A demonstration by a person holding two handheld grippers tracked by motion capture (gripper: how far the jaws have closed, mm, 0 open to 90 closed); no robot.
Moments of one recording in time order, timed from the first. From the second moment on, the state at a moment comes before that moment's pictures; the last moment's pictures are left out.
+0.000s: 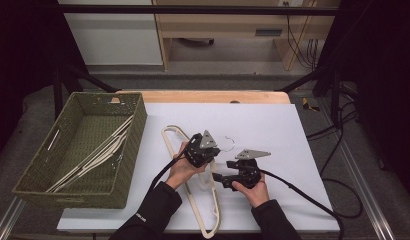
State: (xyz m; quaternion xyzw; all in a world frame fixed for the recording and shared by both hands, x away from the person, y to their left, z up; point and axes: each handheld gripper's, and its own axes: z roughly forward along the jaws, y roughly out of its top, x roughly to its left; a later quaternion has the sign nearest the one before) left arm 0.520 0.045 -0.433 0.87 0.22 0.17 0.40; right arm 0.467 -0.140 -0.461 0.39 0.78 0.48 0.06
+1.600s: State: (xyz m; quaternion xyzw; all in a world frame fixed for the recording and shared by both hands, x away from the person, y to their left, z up) left arm 0.446 0.173 -0.375 0.81 0.26 0.18 0.49; right arm 0.465 -0.135 -0.435 0.39 0.76 0.51 -0.04
